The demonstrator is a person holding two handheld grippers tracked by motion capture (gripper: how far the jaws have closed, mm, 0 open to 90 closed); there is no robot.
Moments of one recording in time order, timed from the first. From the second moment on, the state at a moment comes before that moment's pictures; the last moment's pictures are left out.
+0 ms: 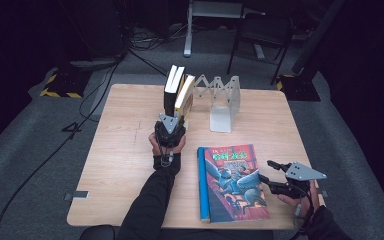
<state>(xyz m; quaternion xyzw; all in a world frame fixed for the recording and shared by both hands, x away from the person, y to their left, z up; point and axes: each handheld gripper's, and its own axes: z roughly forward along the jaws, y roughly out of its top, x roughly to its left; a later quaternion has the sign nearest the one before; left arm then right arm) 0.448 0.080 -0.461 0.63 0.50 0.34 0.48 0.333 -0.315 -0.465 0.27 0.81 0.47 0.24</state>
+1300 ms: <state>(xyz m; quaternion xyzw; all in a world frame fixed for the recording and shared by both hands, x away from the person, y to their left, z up) 0.466 0.058 -0.477 0.64 0.54 0.33 0.43 0.335 -0.314 -0.465 0.26 0.81 0.46 0.24</state>
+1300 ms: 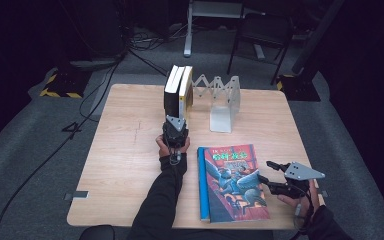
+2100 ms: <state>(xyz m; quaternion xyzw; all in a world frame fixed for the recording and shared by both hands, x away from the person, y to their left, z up) 0.474 0.063 -0.485 0.68 0.53 0.31 0.40 0.334 -0.314 -0.464 0.27 0.81 0.46 0.24</state>
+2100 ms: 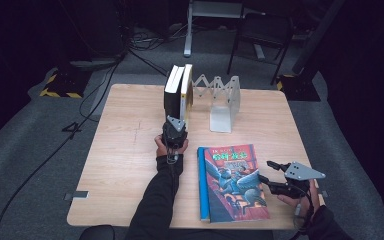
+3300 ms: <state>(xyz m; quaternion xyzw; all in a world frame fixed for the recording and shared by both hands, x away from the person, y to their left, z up) 0.364 0.103 -0.477 0.87 0.26 0.15 0.39 0.302 -0.317 -0.454 0.25 0.86 0.41 0.17</state>
